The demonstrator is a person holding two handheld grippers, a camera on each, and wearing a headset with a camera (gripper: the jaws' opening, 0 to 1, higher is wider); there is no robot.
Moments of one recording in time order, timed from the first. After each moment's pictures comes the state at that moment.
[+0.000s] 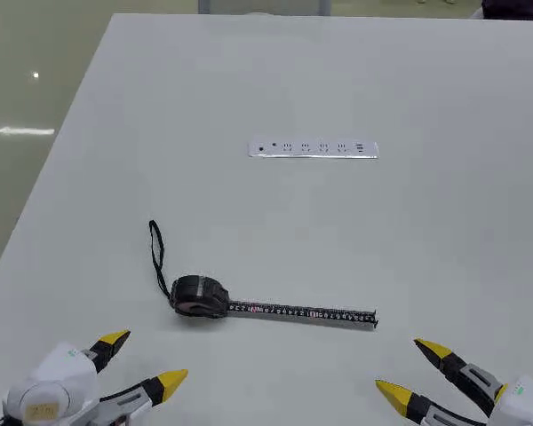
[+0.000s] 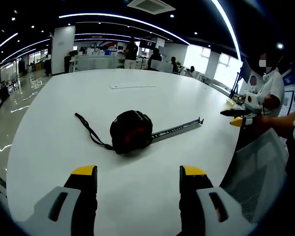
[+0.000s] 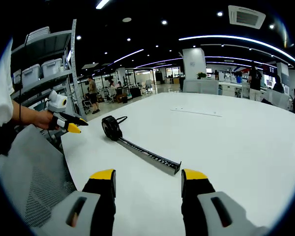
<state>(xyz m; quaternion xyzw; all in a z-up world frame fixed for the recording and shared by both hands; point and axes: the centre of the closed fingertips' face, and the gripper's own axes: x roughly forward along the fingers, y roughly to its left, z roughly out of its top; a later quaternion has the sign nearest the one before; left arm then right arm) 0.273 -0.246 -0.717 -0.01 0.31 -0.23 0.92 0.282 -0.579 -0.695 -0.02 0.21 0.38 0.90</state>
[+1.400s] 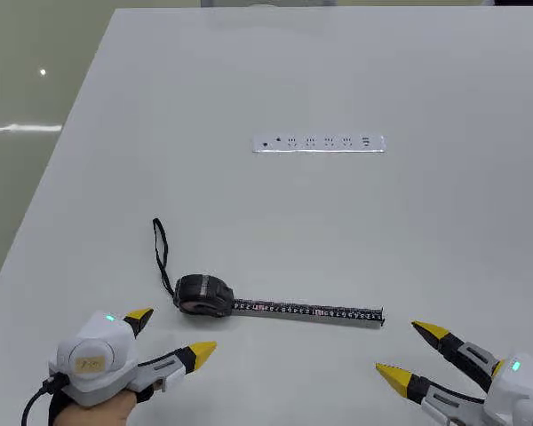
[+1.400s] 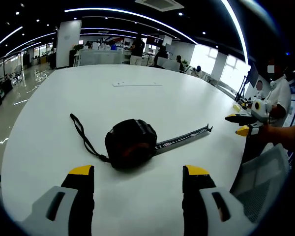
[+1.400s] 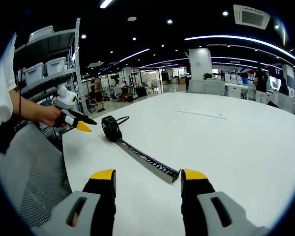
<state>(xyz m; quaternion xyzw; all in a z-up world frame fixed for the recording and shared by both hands) 0.311 -0.266 -0.727 -0.02 0.33 -0.20 0.92 0.304 -0.571 -0.699 -0.03 0.21 0.40 0.89</state>
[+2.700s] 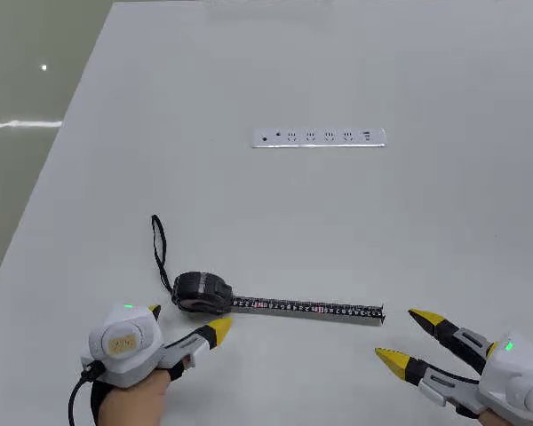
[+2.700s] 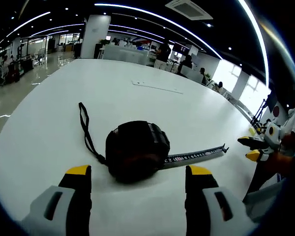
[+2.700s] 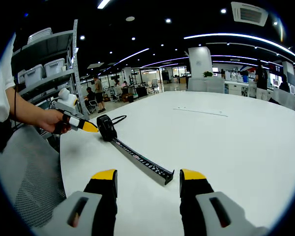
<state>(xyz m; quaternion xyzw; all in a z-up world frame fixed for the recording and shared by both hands) 0.337 -0.274 -0.746 -0.09 0.33 -0.10 0.93 0.323 -0.574 -0.713 -0.02 0.21 0.41 0.89</state>
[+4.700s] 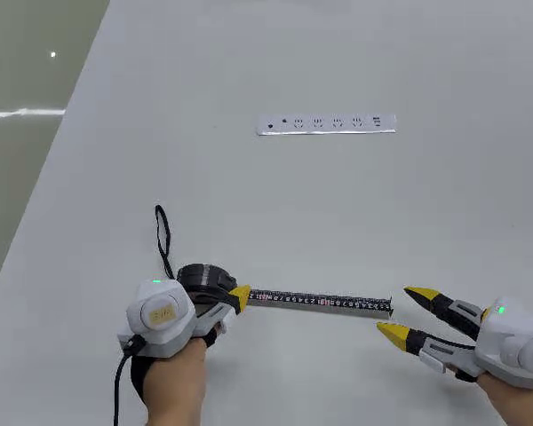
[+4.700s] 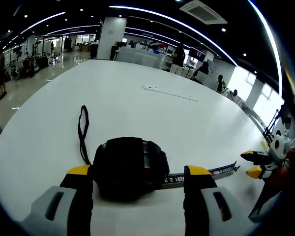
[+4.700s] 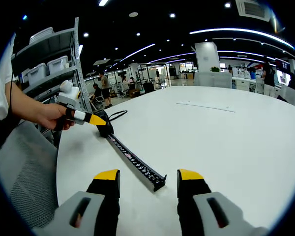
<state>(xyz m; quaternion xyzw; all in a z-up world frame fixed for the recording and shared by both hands) 0.365 -0.285 -0.750 -0.11 0.33 -0.03 0.94 0.351 -0.568 -0.736 -0.02 0.23 0.44 0.87</state>
